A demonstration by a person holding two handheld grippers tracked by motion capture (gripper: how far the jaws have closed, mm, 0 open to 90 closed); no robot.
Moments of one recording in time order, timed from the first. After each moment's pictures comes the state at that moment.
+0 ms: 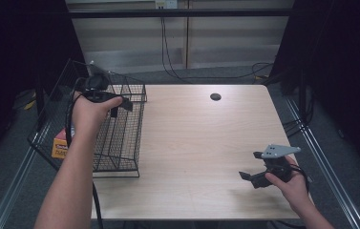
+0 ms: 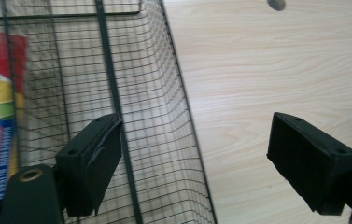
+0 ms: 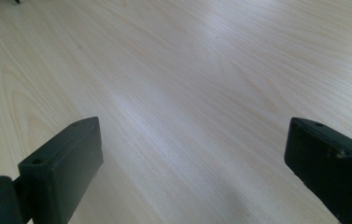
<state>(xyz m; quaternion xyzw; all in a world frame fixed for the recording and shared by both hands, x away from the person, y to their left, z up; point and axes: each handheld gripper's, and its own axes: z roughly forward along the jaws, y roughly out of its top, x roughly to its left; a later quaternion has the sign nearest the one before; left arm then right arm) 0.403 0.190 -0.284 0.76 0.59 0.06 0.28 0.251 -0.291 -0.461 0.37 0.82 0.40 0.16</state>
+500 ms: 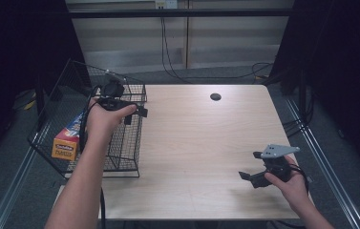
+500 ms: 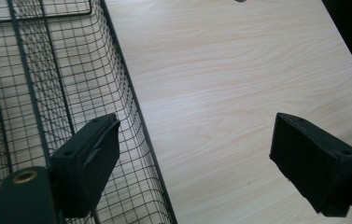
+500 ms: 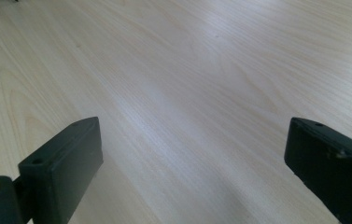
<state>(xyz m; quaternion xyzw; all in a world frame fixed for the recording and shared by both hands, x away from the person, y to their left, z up) 0.394 0.162 -0.302 0.78 0.54 0.05 0.32 0.253 -0.290 -0.462 0.37 0.82 0.40 0.16</state>
